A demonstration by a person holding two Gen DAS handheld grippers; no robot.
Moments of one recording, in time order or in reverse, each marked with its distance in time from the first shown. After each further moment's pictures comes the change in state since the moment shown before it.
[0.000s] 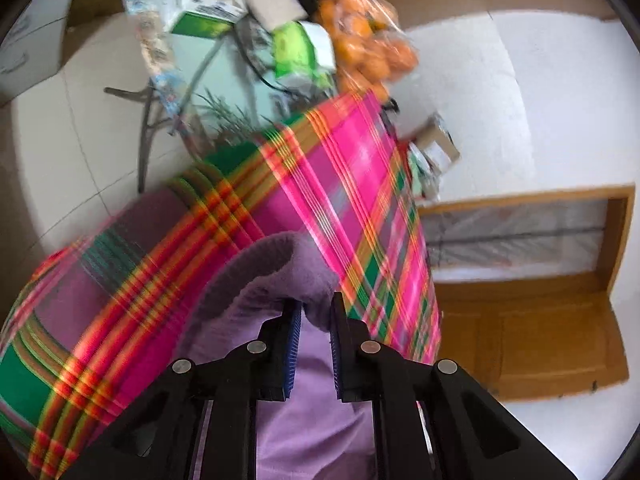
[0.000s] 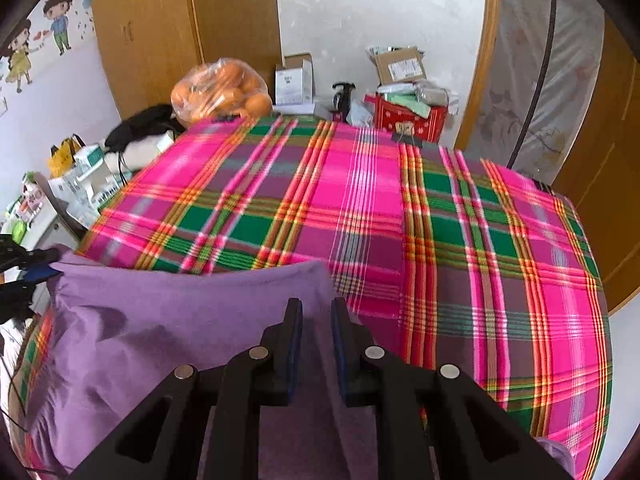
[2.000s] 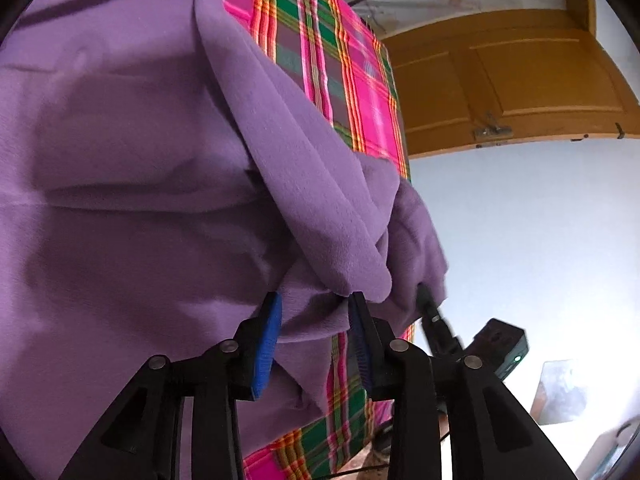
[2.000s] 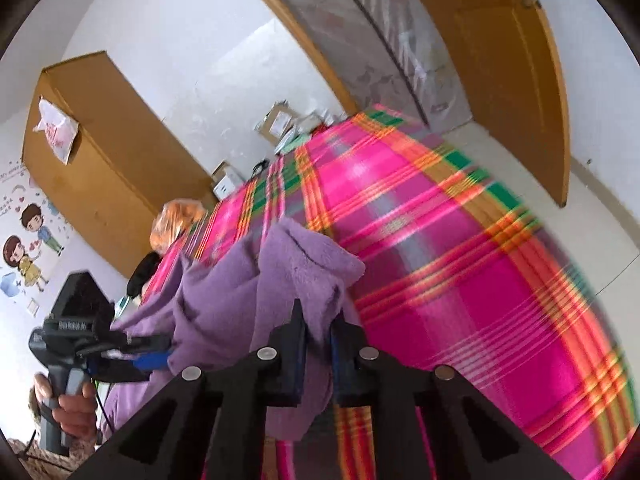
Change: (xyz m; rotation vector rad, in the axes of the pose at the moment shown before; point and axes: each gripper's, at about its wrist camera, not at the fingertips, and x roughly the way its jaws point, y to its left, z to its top) left arm 0.162 -0.144 -0.317 0.564 0.720 -0.025; right arm -0.147 -0.206 -0.244 0.634 -0.301 0.139
